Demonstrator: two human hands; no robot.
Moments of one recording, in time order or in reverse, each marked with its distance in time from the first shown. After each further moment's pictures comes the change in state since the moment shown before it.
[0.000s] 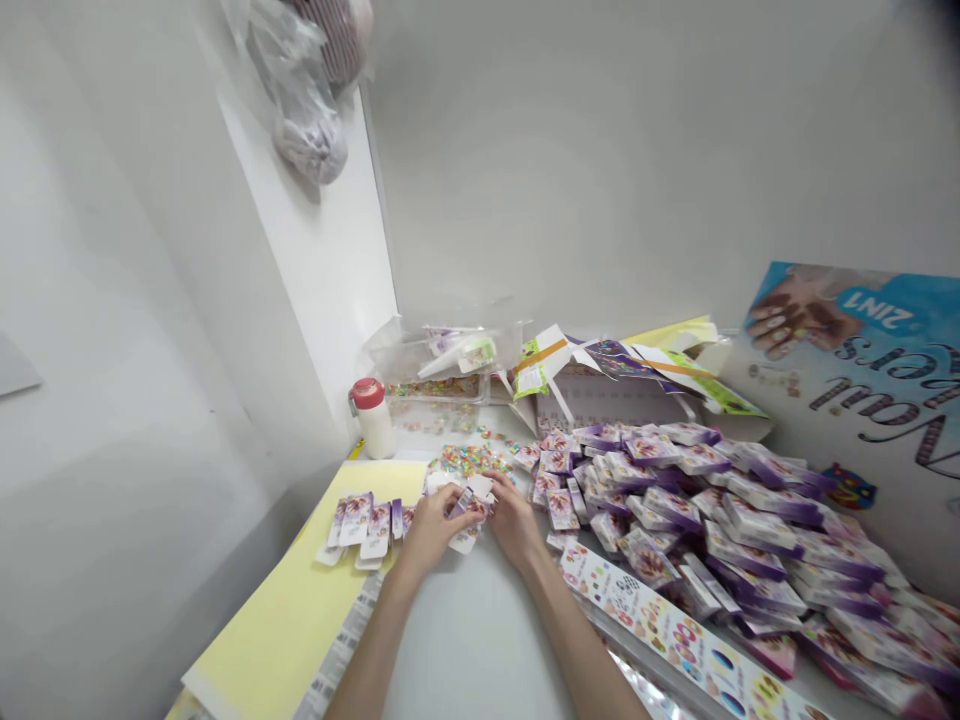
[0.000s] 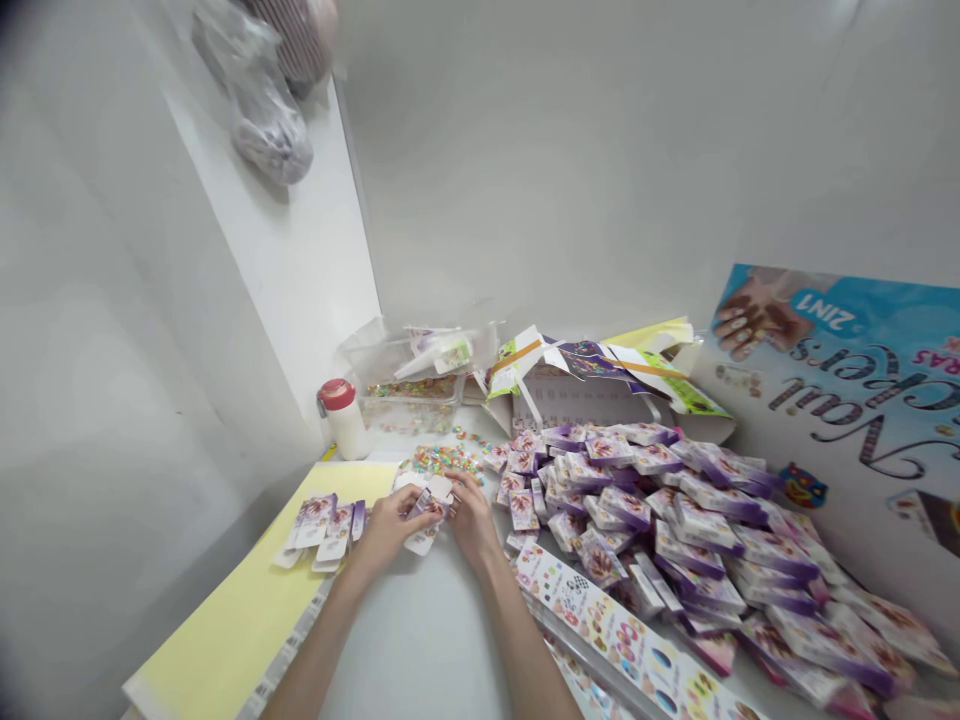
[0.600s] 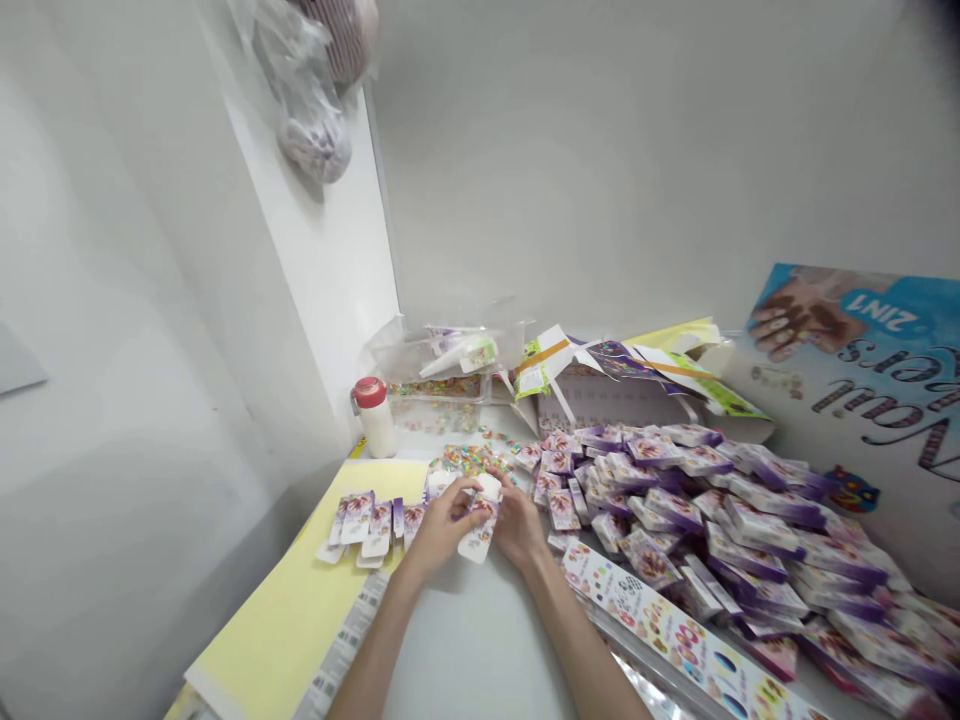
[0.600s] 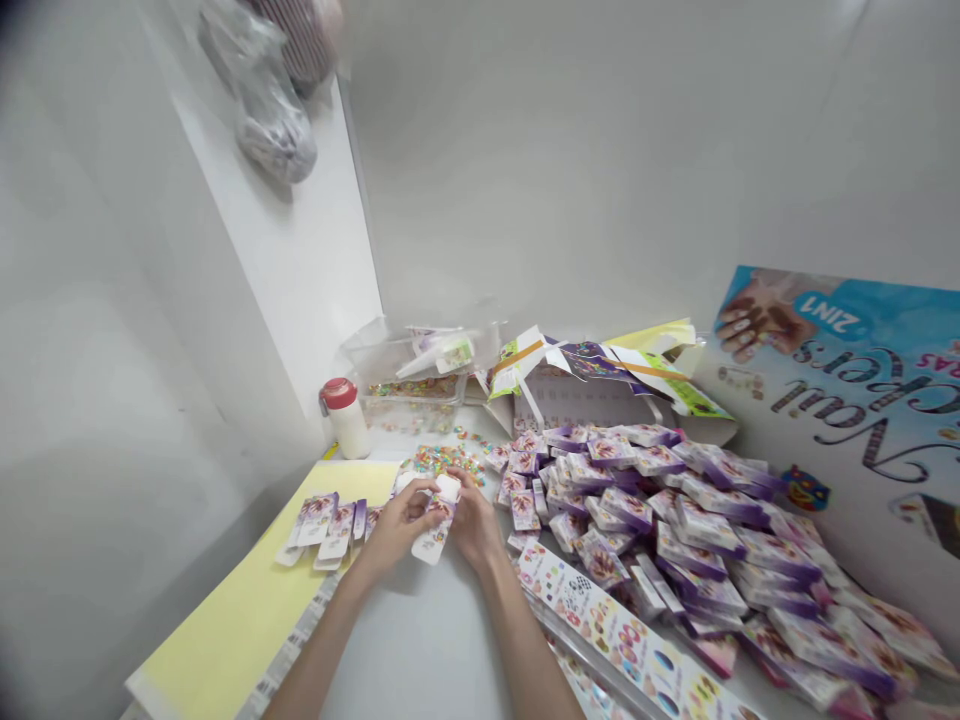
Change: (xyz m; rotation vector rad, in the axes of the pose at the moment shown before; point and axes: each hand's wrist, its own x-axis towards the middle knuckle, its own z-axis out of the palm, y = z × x) left_hand -0.002 0.007 0.007 -0.246 -0.111 0.038; right_hand -0.005 -0.005 0.001 0.235 -0.106 0.087
